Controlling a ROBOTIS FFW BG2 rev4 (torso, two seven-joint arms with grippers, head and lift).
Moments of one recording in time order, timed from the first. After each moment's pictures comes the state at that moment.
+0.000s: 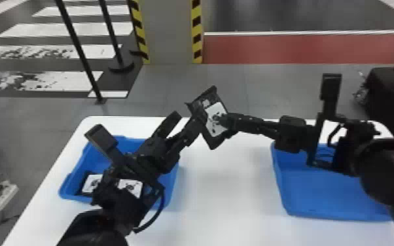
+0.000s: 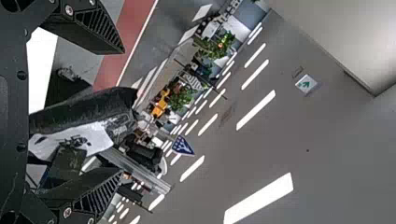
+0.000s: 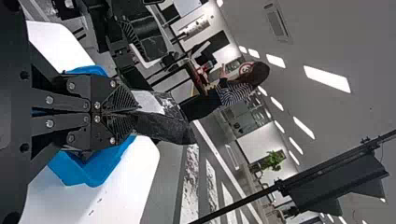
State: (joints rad) left arm 0.17 0.00 -0.02 -1.91 0.64 0.25 -0.43; right arm -0.24 -0.18 0.10 -1.70 -0.47 0.78 0.92
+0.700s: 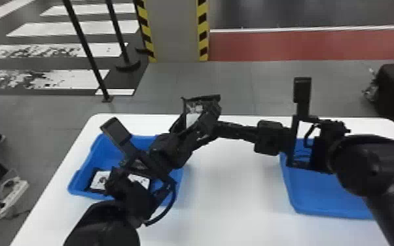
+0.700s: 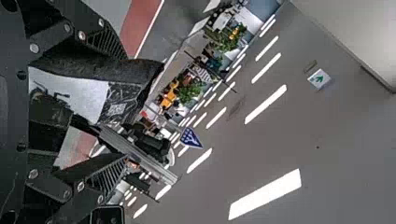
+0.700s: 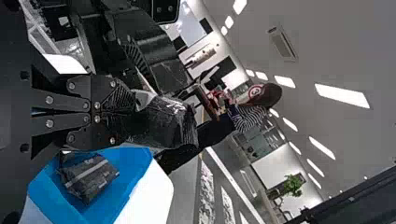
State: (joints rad) left arm 0.15 0.00 -0.04 -1.91 0.65 0.29 -0.43; right arm -0.31 -0.15 0.23 -1.57 -0.53 0.77 0.93
